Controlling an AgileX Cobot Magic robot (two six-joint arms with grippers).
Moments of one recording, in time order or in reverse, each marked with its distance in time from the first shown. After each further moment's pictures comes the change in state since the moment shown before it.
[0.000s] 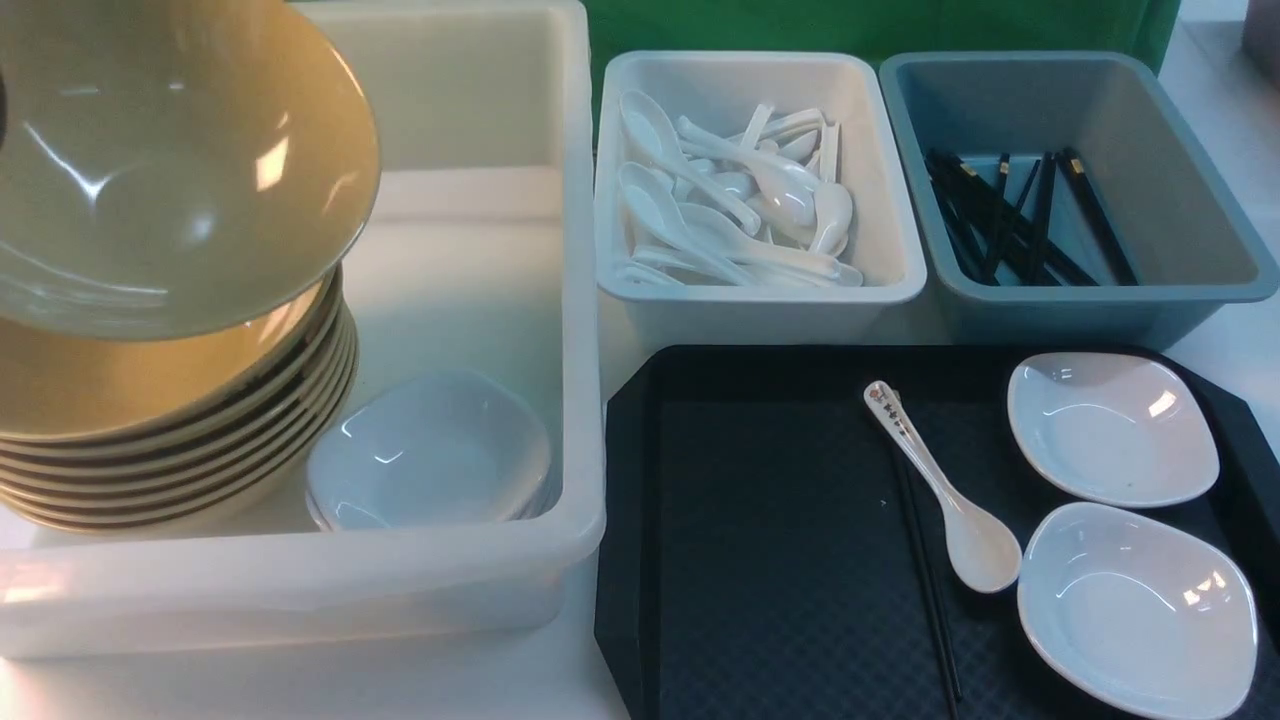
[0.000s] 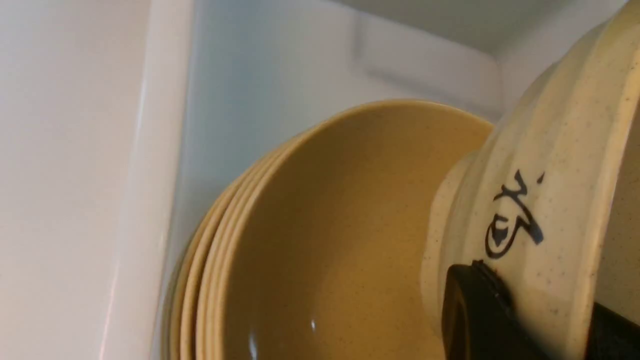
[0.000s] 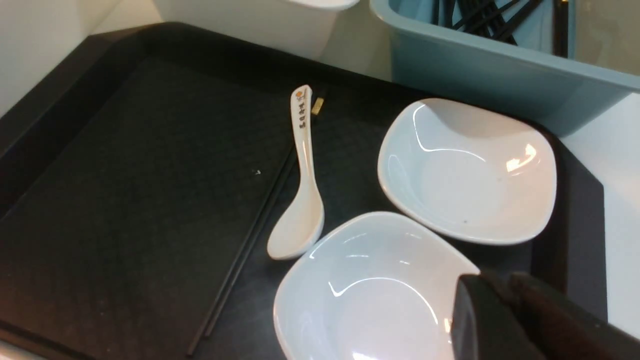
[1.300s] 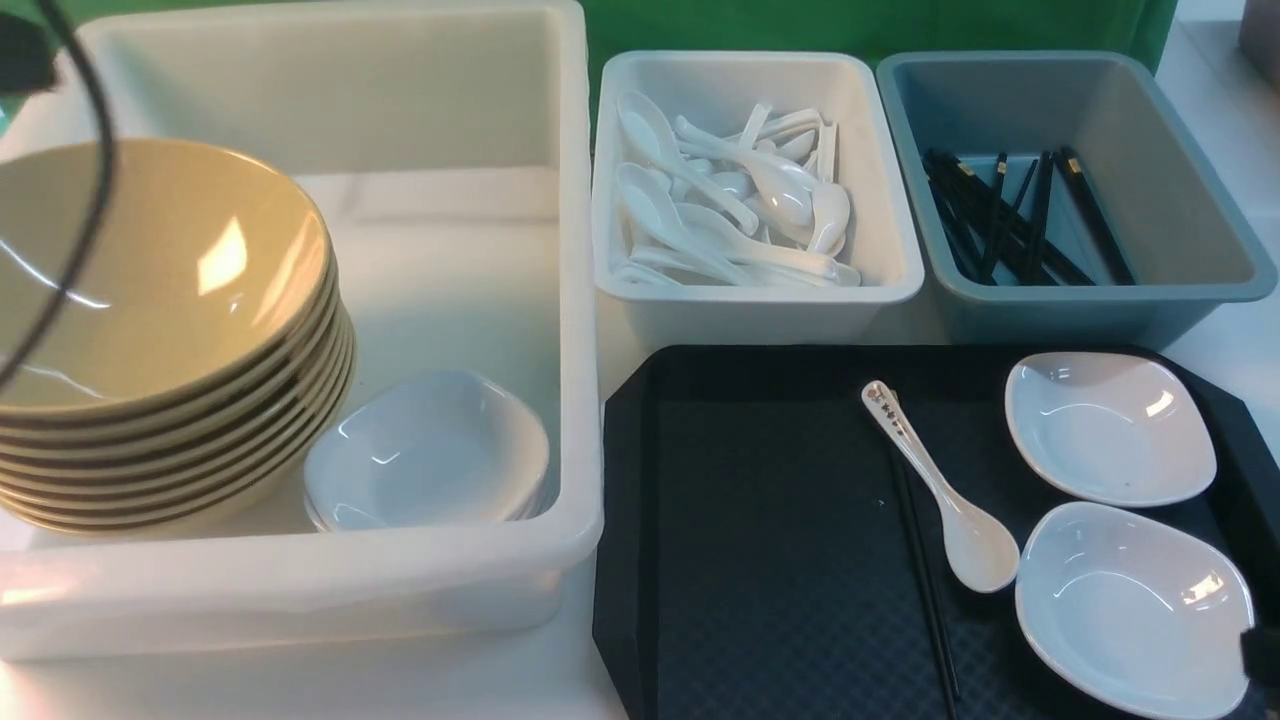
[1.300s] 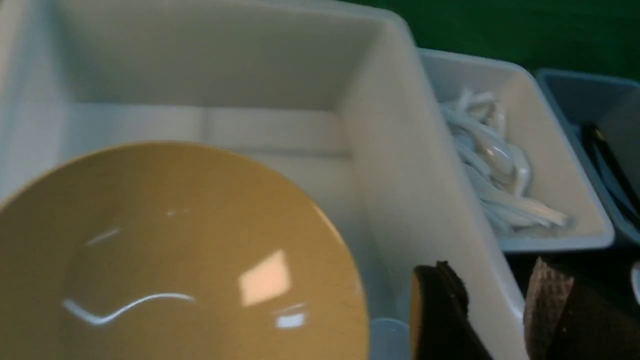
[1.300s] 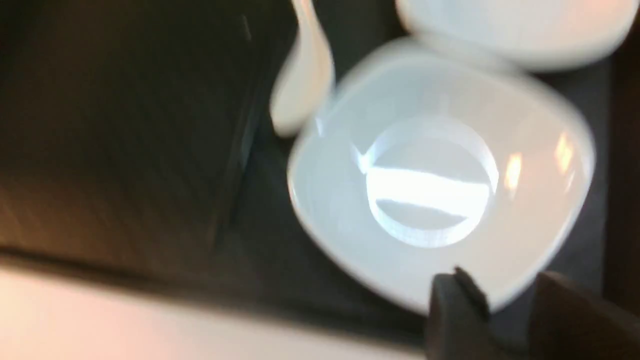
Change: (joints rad) right arm 0.000 0.316 -0.037 -0.015 0.163 0.224; left arm -0.377 -0.443 0.157 0.050 -0.128 -0.001
